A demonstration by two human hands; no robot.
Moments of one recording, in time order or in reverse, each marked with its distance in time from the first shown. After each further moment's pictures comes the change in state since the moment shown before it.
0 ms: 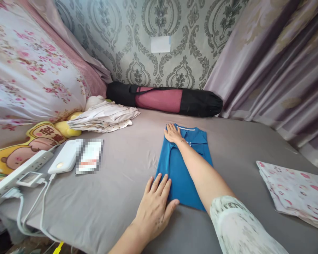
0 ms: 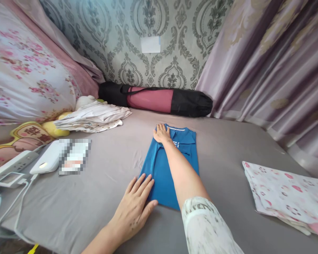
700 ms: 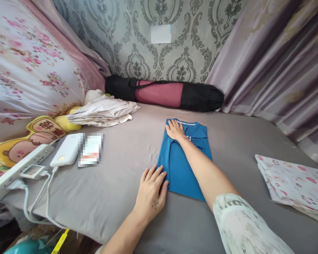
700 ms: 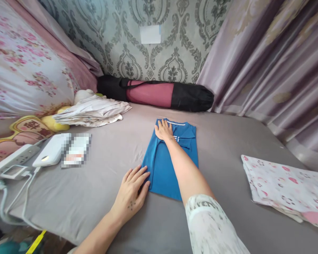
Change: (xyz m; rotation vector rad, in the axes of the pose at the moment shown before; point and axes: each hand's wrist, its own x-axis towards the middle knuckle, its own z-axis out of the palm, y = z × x) left_hand 0.003 -0.006 0.000 -0.150 0.176 -0.128; right_hand -0.017 0.006 0.000 -0.039 0.065 0.003
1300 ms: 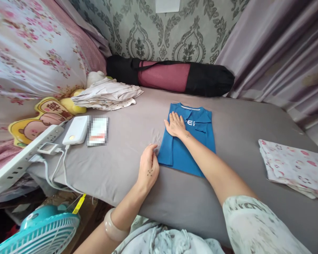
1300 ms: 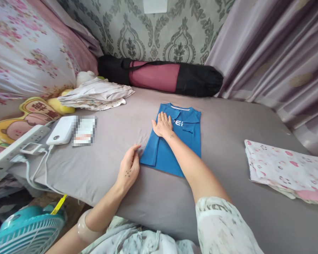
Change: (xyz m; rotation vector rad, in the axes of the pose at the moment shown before) left_hand -0.001 -0.013 0.000 -0.391 0.266 -0.338; right_hand -0.060 -0.031 0.014 -0.046 -0.013 -0.059
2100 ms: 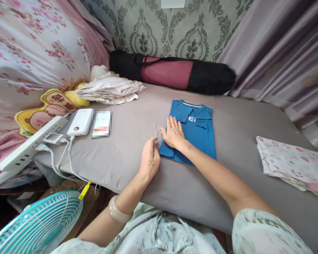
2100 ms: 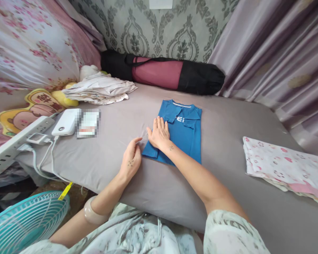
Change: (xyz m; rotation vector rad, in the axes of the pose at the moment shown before) left_hand 0.002 0.004 -0.003 -0.044 -0.011 -0.061; right_hand -0.081 -0.041 -0.005 0.035 0.047 -0.077
